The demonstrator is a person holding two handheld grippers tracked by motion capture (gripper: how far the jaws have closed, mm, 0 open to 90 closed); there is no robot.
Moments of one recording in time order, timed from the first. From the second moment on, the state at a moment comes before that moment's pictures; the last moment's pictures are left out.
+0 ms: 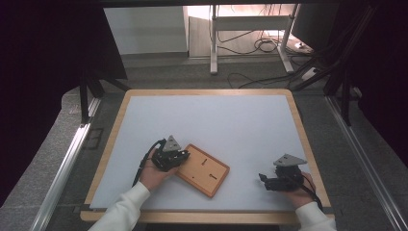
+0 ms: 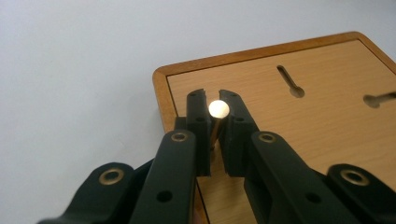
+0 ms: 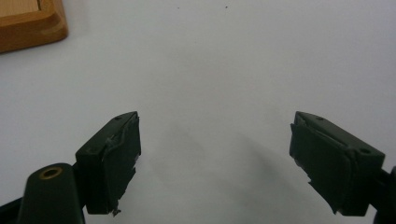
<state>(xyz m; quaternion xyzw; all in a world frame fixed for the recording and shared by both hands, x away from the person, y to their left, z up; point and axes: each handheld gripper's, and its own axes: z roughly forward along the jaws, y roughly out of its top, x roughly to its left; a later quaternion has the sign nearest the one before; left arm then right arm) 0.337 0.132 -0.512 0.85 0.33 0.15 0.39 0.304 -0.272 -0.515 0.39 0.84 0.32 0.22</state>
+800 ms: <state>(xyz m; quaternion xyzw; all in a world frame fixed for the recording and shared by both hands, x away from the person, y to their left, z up) 0.376 0.081 -0.513 0.86 0.31 0.13 0.39 0.304 -0.271 -0.516 0.39 0.84 0.32 0.22</state>
